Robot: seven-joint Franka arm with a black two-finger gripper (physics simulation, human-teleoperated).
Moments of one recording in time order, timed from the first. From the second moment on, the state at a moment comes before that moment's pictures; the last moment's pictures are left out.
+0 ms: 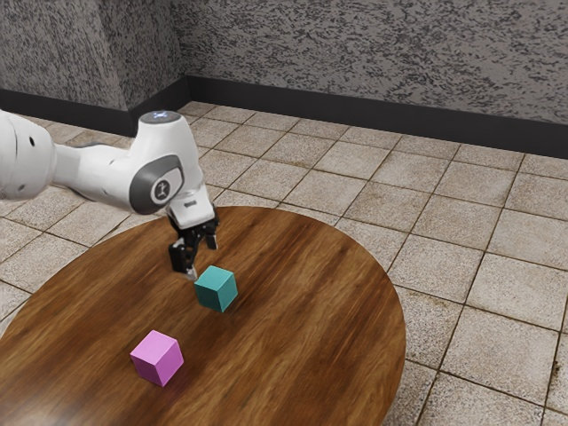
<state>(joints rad) 0.02 0.17 -0.03 -2.08 0.01 2.30 1.41</state>
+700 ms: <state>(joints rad) 0.03 0.38 -0.03 -1.99 -0.03 2.30 1.56</state>
